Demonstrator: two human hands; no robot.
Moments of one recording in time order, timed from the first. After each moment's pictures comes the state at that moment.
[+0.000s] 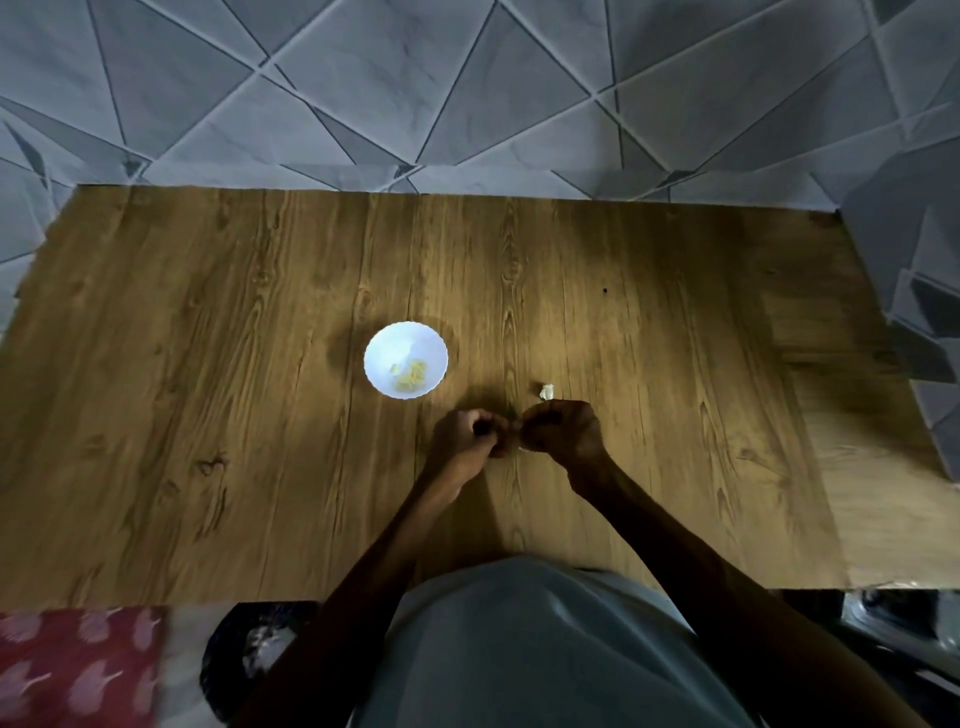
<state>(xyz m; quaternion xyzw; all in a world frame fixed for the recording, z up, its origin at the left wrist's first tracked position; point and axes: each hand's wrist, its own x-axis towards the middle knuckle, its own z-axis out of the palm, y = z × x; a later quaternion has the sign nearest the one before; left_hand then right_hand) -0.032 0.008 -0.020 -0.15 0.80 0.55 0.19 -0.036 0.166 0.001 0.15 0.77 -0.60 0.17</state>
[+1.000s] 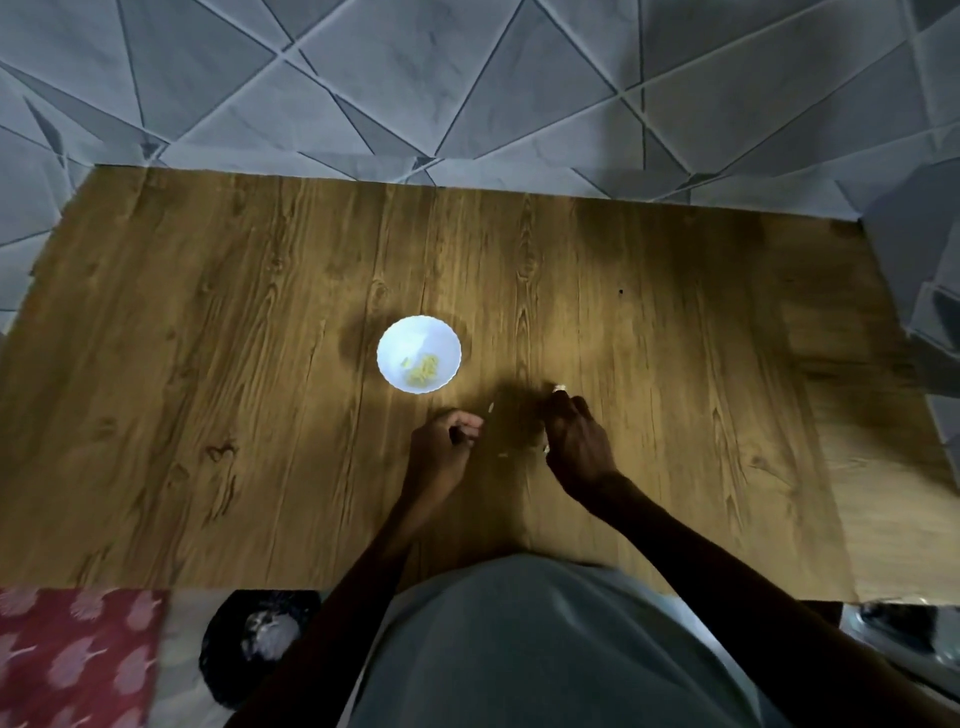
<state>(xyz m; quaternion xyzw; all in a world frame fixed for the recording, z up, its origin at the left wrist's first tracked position) -0.014 -0.024 -0.036 -0.15 0.84 0.50 0.10 -0.032 0.171 -0.034 -0.15 0.98 -0.13 0.03</state>
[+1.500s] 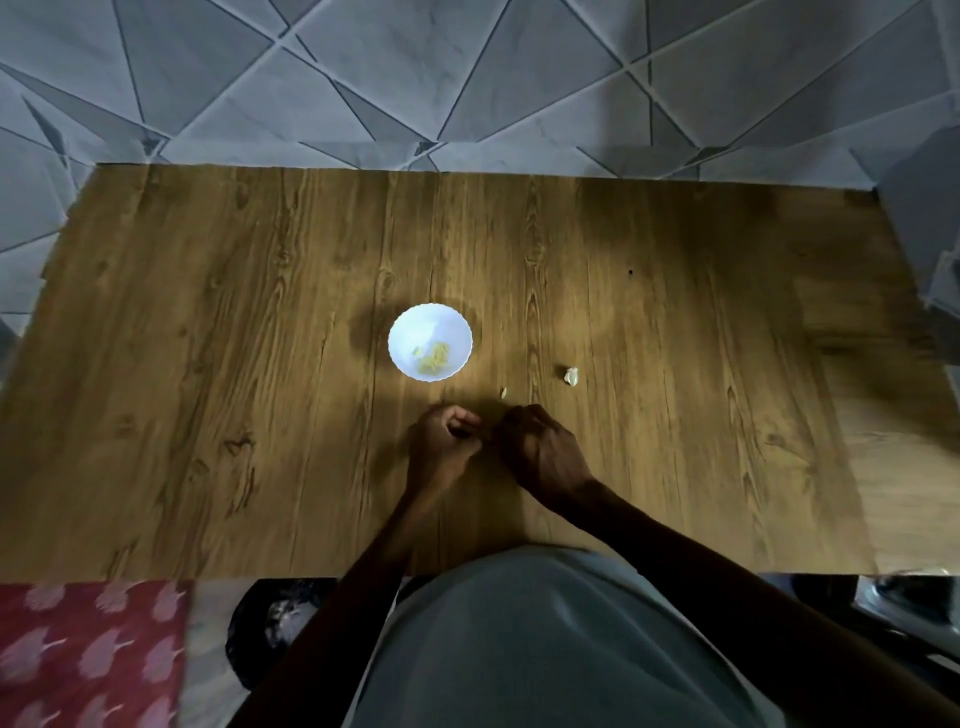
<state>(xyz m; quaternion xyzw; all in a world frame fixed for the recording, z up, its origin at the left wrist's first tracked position) -0.004 -0.040 -0.034 -0.17 0.83 0.52 0.12 -0.008 0.128 -0.033 -0.27 0.95 -0.18 0.03</state>
